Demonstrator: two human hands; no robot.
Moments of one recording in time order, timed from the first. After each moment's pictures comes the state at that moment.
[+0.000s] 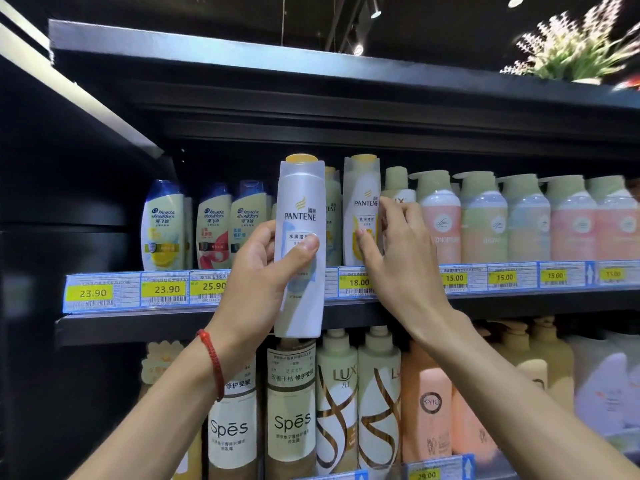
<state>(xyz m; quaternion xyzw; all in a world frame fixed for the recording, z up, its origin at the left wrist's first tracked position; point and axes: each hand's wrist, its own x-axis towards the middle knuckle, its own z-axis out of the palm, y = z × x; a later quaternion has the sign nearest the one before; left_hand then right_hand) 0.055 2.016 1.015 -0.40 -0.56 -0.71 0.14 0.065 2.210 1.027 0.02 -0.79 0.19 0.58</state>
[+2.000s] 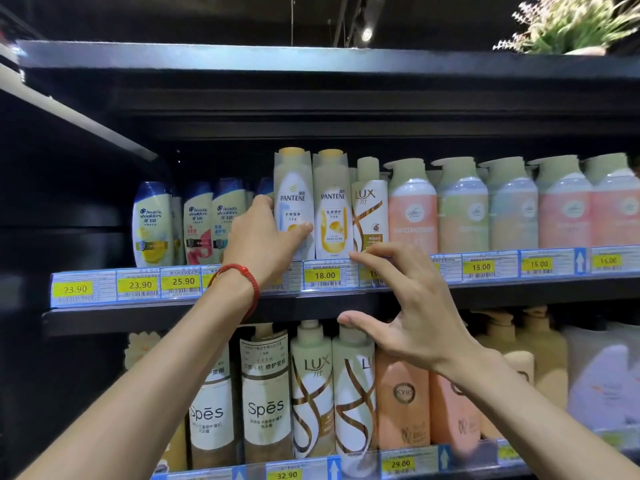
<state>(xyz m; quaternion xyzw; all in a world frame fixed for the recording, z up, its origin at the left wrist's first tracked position) 0.033 2.068 1.059 -0.19 -0.81 -0.43 0.36 0.087 2.285 0.969 0.23 -0.78 0.08 0.57</state>
